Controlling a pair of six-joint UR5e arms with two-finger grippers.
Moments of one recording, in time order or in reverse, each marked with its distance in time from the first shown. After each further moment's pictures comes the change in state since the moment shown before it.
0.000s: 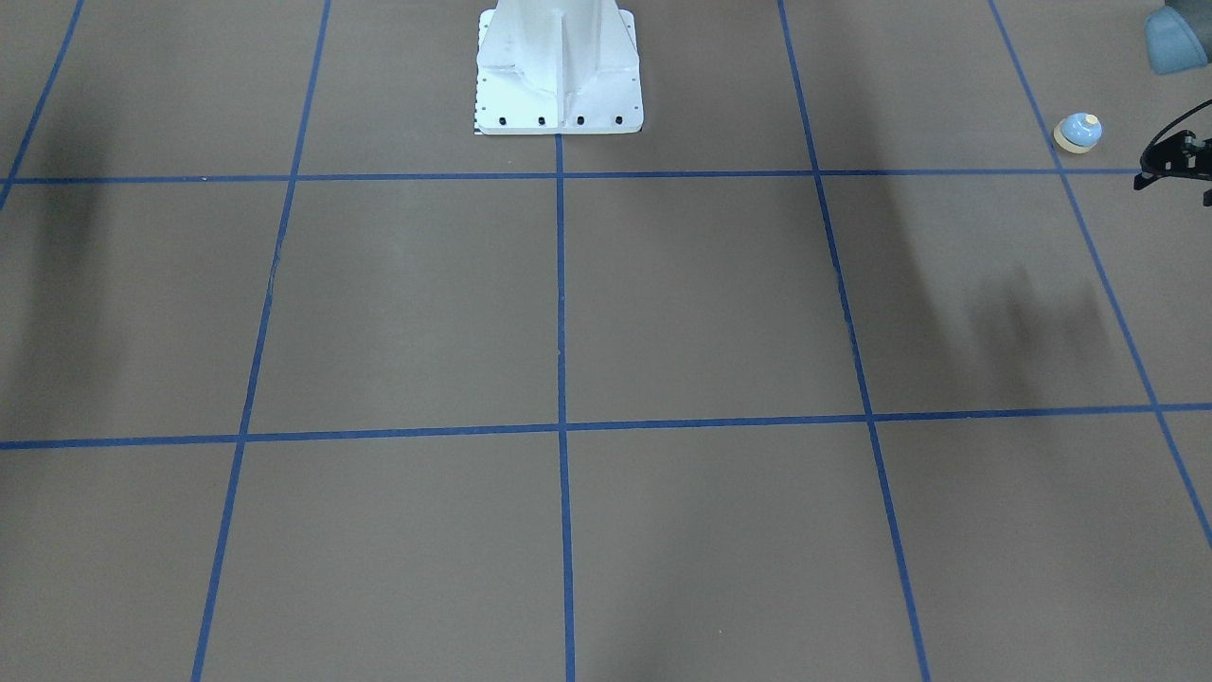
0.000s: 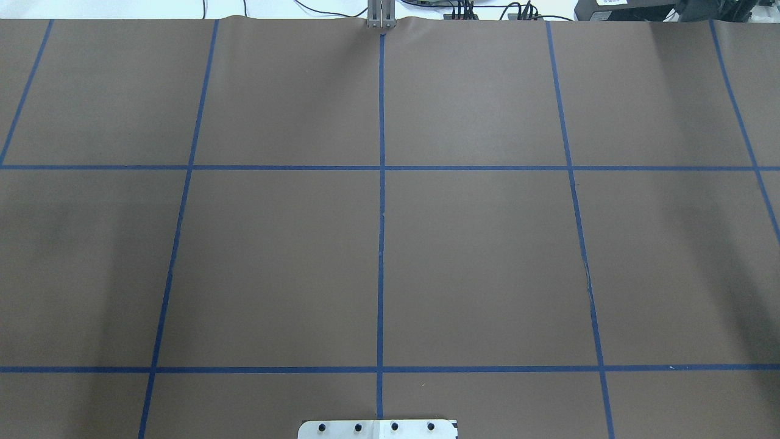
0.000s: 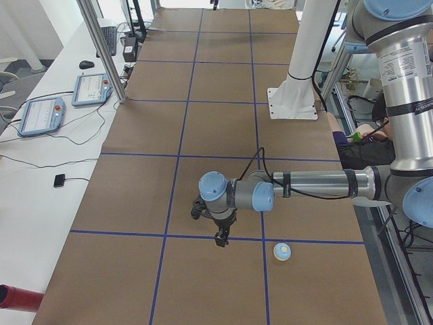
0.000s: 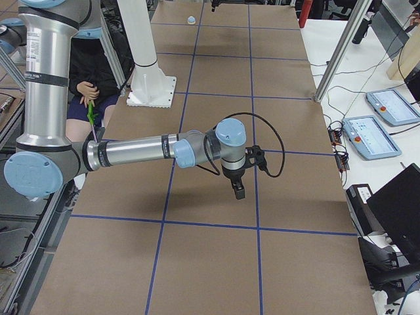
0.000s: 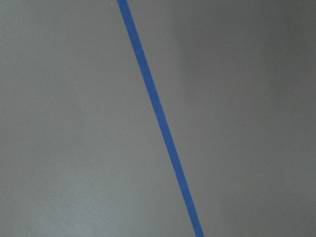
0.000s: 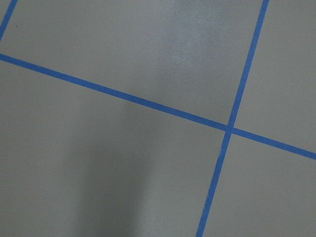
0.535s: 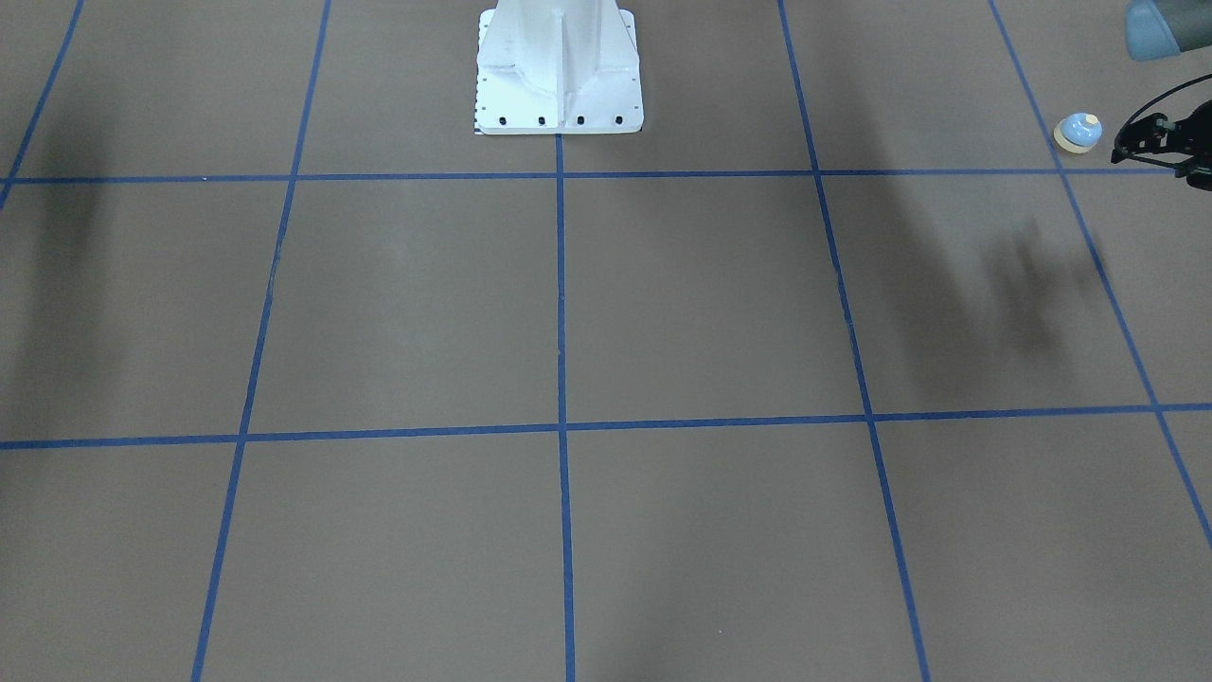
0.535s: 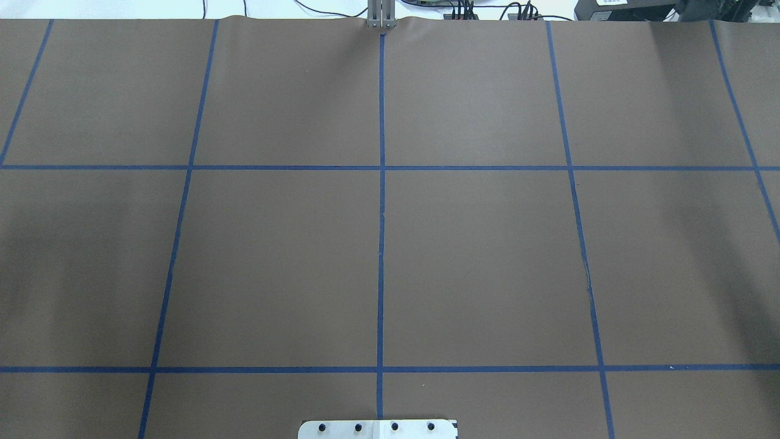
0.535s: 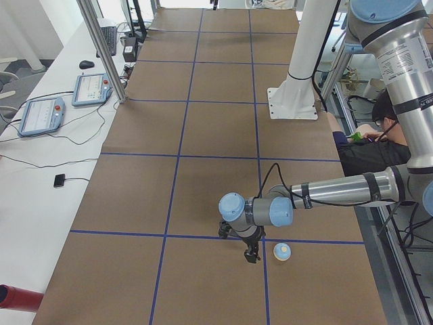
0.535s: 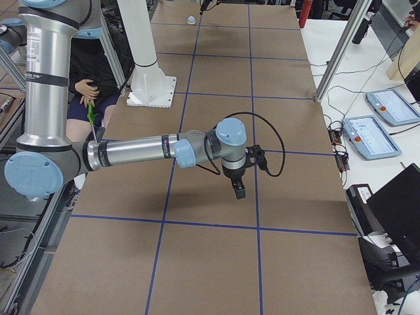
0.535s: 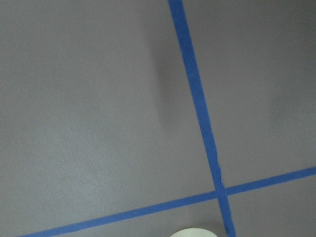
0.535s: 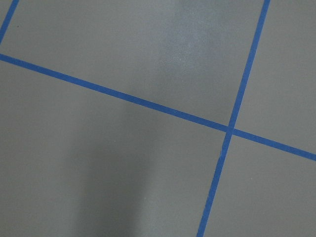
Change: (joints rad) left arm 0.113 0.086 0.055 -0.006 -0.019 -0.010; right arm -0.001 0.002 0.002 0.001 0.000 -0.001
